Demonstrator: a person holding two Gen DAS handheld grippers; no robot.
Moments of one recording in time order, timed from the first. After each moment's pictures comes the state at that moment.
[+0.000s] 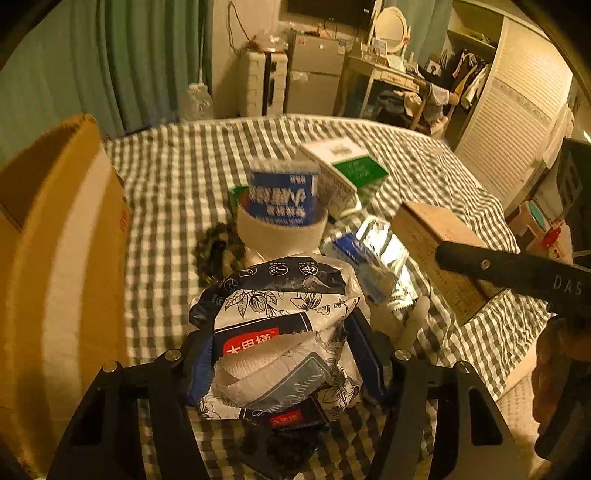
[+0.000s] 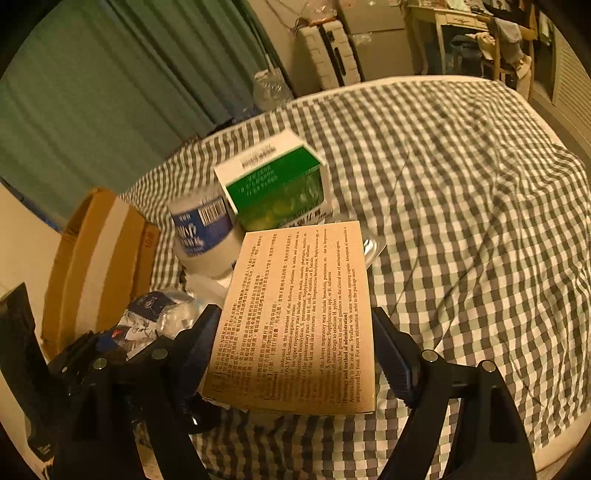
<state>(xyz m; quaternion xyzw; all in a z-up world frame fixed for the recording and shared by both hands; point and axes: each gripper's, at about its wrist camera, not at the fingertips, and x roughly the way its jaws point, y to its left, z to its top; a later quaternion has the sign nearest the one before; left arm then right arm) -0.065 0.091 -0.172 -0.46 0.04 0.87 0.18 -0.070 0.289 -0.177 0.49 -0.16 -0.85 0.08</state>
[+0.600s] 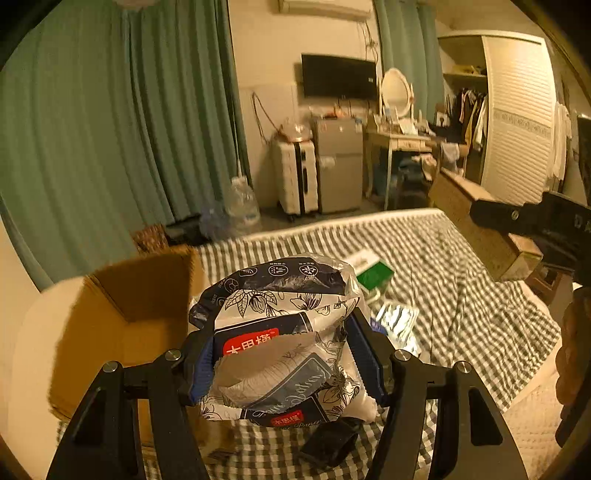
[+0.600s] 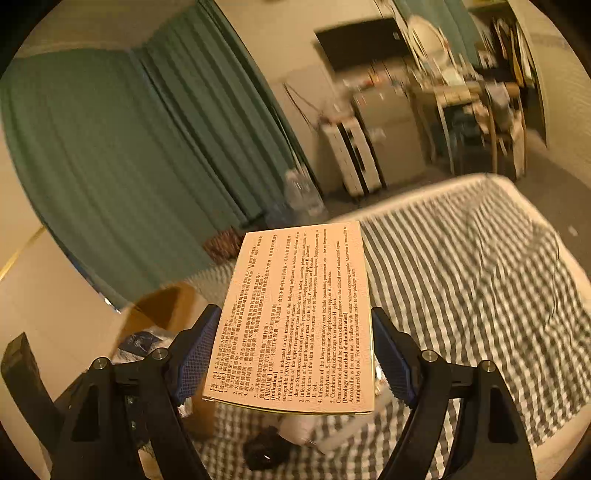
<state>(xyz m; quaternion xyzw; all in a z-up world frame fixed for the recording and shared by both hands) -0.001 0.066 -0.046 -0.29 0.09 0.95 0.12 0.000 0.279 -0.045 0.30 -0.20 -0.93 0.09</state>
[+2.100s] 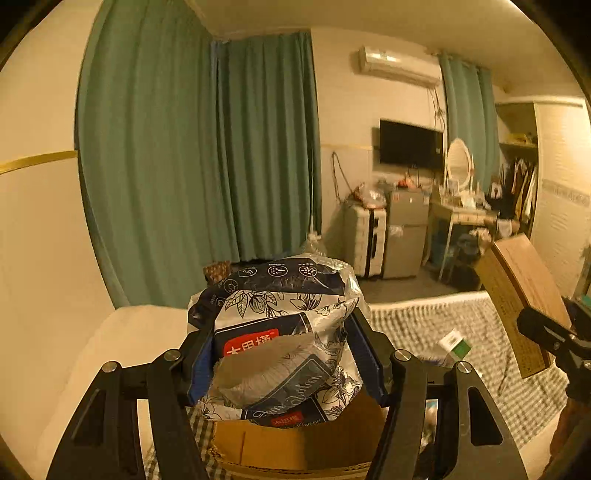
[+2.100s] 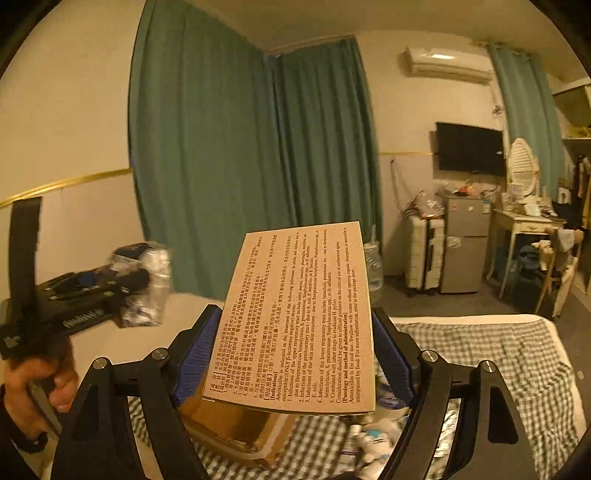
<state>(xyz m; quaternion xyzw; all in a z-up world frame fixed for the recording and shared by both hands) 0.010 -0.129 0.048 -0.20 0.03 0.98 0.02 0.045 0.067 0.031 0.17 -0.02 -0.96 0.20</state>
